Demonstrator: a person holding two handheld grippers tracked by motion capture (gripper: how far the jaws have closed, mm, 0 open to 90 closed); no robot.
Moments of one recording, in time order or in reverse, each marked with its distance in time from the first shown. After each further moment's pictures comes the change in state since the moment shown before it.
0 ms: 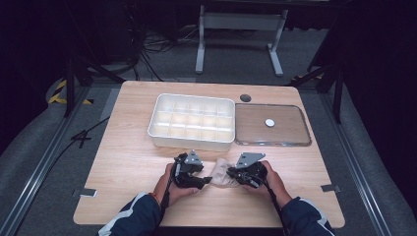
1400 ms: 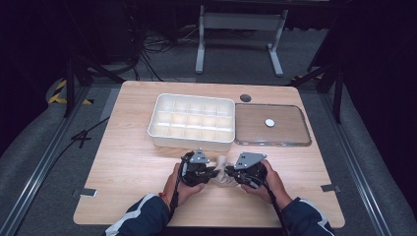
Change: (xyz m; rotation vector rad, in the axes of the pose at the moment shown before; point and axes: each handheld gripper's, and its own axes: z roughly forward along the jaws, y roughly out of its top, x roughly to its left) left arm -0.013 0.016 0.003 -0.092 -0.028 0.007; right arm 0.013 0.015 -0.011 -0.035 -0.023 -0.050
